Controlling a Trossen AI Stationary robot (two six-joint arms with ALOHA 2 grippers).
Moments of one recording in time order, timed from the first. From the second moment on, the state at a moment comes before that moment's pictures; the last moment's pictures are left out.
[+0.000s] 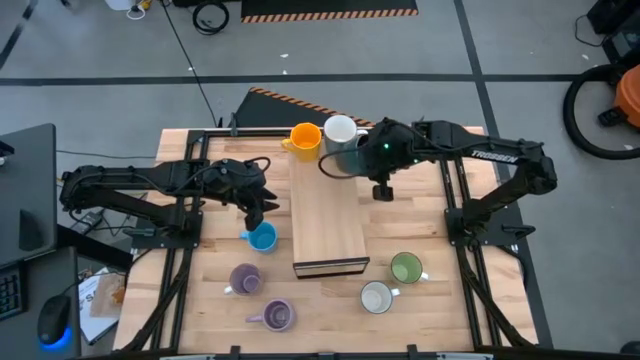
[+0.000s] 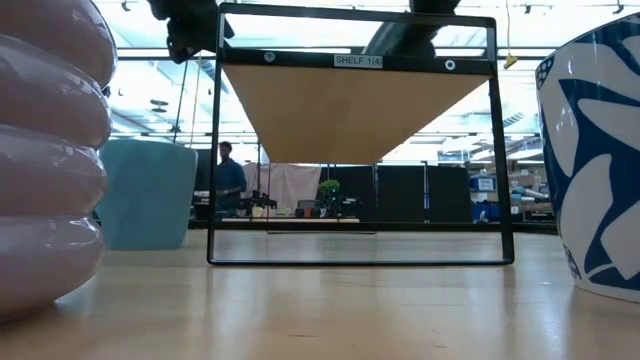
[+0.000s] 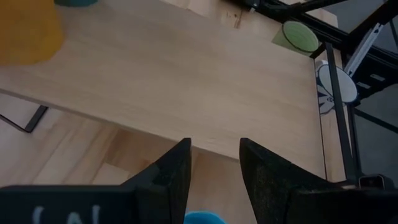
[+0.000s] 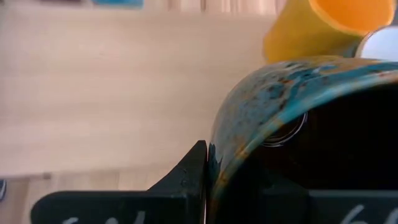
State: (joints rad) left arm 0.02 1.06 1.00 -0.59 -0.05 -0.38; right arm -0.17 1.41 1.50 -0.97 0.00 -0.23
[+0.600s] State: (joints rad) left arm 0.02 1.06 1.00 -0.58 -0.05 -0.38; right arm -0.17 1.64 1.75 -1.16 -0.10 -0.29
